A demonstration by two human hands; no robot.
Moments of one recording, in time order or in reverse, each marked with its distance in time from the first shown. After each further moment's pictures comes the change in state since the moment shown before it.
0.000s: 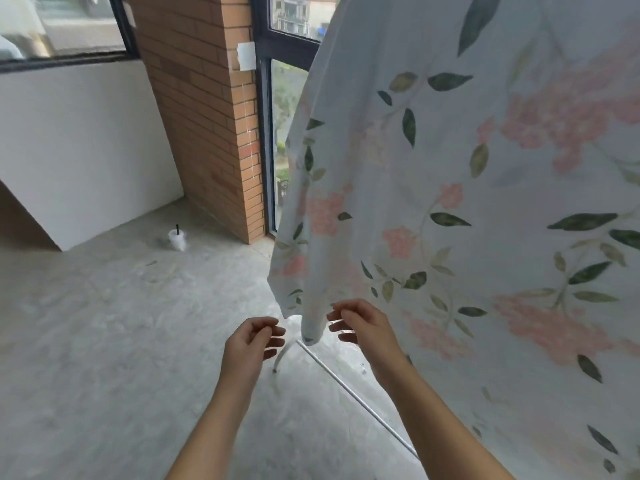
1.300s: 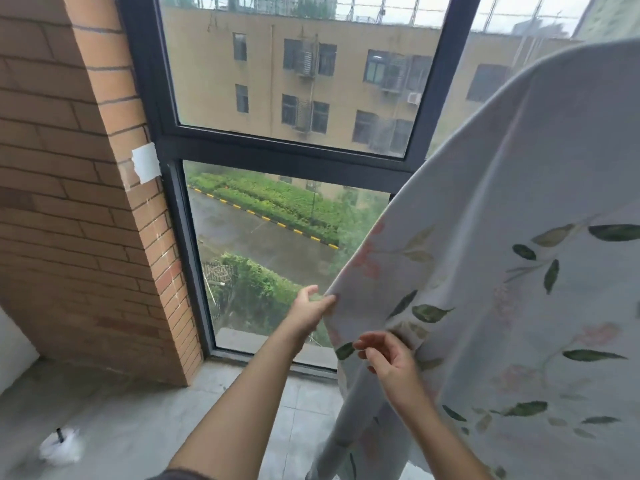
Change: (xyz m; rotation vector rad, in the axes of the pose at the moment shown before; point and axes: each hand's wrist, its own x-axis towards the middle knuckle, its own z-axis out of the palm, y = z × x) left_hand 0.526 0.230 0.097 0.327 -0.860 0.009; right_hand 0.369 -0.124 0.178 -0.045 0.667 -0.207
